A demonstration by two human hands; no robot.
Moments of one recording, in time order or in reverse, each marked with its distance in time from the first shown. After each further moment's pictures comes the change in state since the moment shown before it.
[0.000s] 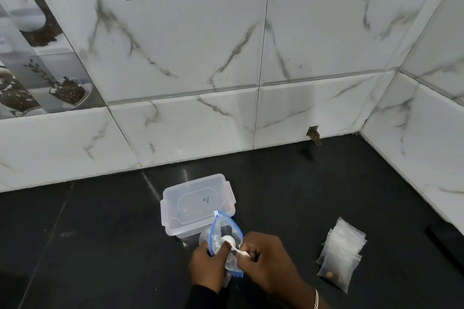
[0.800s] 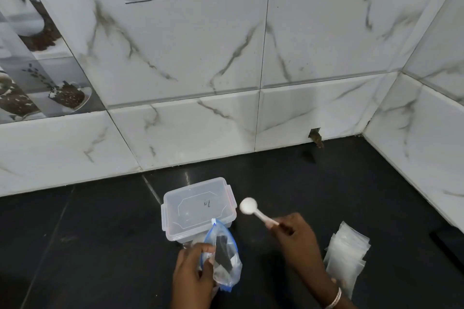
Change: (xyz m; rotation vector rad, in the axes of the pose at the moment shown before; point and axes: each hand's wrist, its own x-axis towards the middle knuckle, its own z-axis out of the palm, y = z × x) left_hand -0.013 0.003 -0.039 0.206 0.045 0.362; right_hand 0.020 0.037 -0.032 0.136 0.400 0.280
